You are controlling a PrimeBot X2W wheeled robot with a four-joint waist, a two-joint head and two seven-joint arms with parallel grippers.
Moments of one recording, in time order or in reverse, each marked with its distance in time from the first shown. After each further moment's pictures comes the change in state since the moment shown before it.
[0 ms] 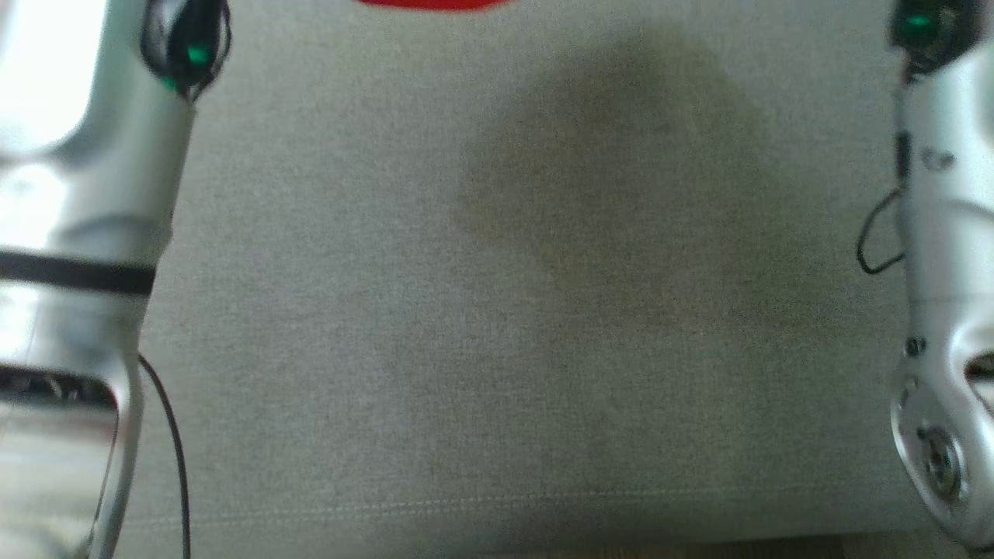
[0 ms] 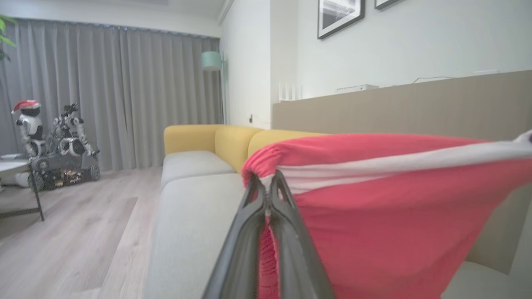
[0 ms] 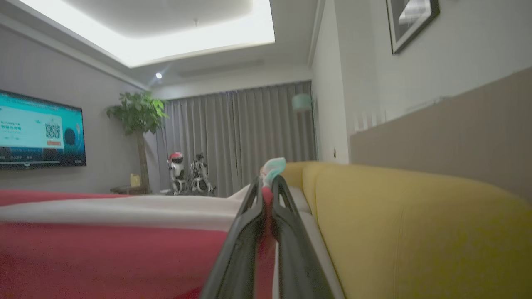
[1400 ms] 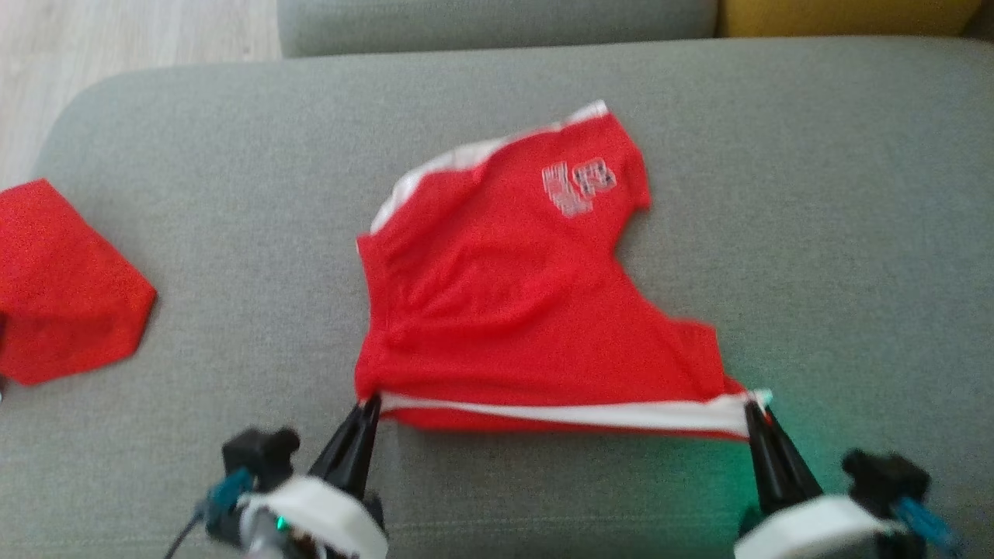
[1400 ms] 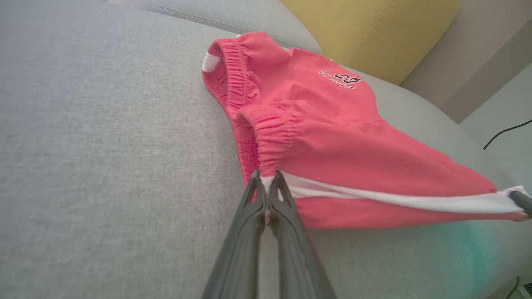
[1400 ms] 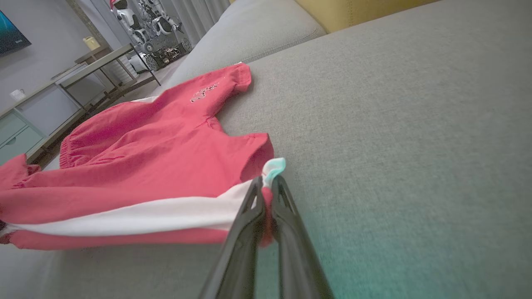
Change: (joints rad) left arm 1.114 -0.052 0.010 -0.257 -0.031 0.030 -0.011; right arm 1.183 0.044 0.093 -0.263 0.163 0.000 0.044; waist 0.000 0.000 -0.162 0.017
